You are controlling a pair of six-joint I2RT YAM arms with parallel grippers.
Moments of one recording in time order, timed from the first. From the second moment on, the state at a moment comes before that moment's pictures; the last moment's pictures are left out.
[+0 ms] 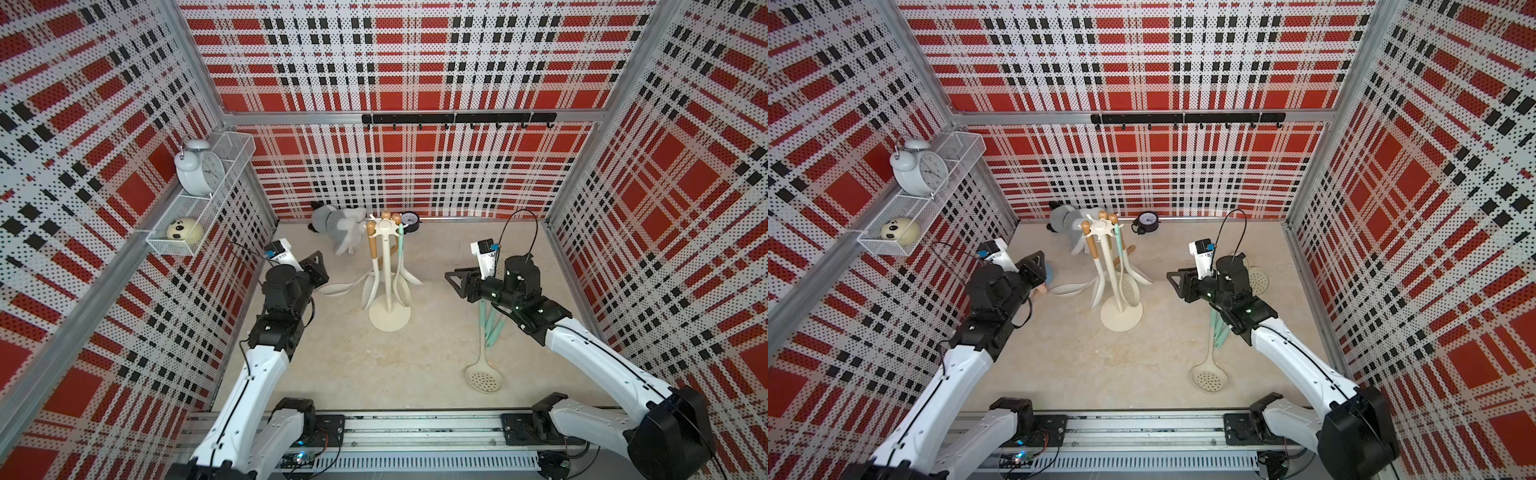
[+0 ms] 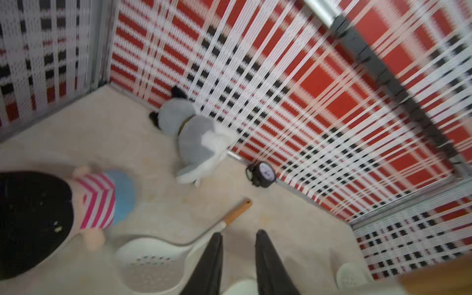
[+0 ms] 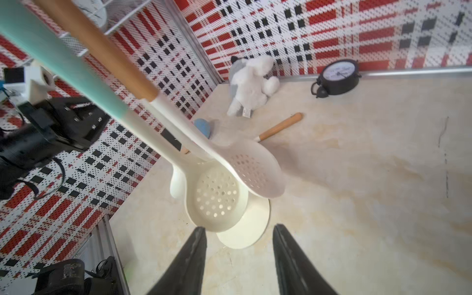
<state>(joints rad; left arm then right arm) -0.09 0.97 0.70 -0.02 0.01 -0.61 0.42 1.16 0.81 -0.01 -0.39 0.38</state>
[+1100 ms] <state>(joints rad) -0.87 0.60 0.44 0.21 -0.48 -0.39 0.21 1.45 0.80 -0.46 -0.18 0.35</state>
